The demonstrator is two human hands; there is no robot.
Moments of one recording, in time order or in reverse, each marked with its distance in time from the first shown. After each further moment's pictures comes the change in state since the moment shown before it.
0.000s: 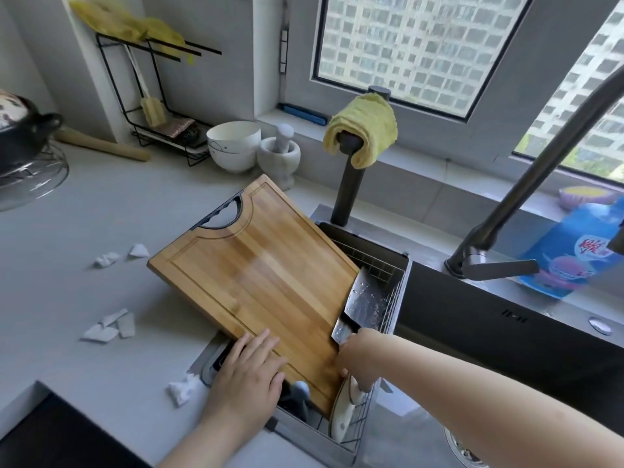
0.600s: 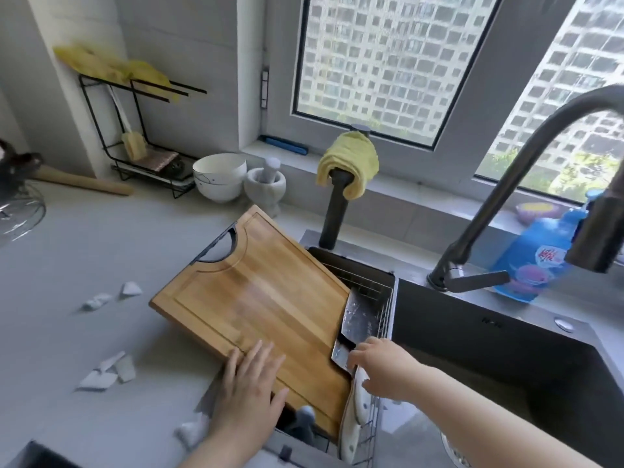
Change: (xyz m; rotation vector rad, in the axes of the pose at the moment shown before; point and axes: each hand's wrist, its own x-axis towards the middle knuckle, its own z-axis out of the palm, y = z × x) left_hand 0.016 -0.014 -0.028 -0.076 -0.353 -0.012; right_hand -0.045 0.001 0.005 0.537 0.338 0.268
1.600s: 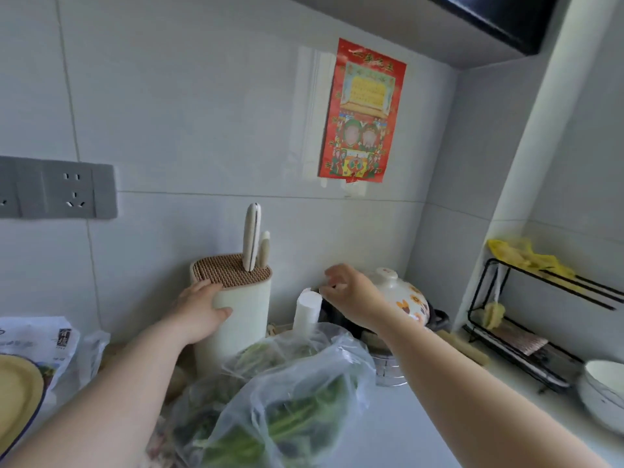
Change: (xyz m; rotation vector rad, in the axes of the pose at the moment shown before) left_hand -0.278 -0.510 -0.327 -0.208 0.688 -1.004; right_hand 0.153 -0.578 -0.361 0.638 0.534 -0.683
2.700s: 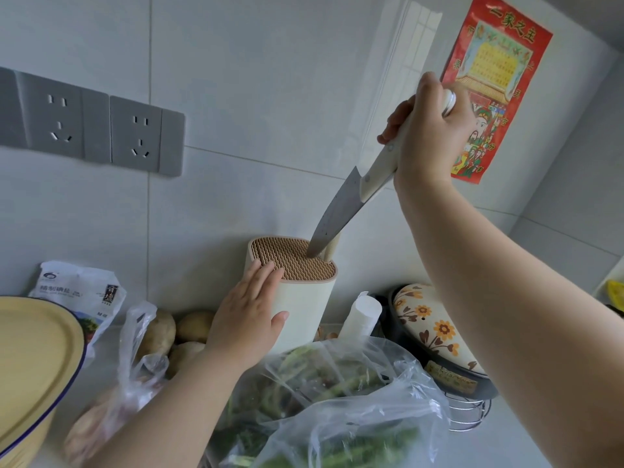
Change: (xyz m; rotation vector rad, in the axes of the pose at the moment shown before) left_hand 0.014 -0.042 0.038 0.377 0.261 0.240; right_hand 0.103 -0.147 -0.012 1.082 0.583 -0.520
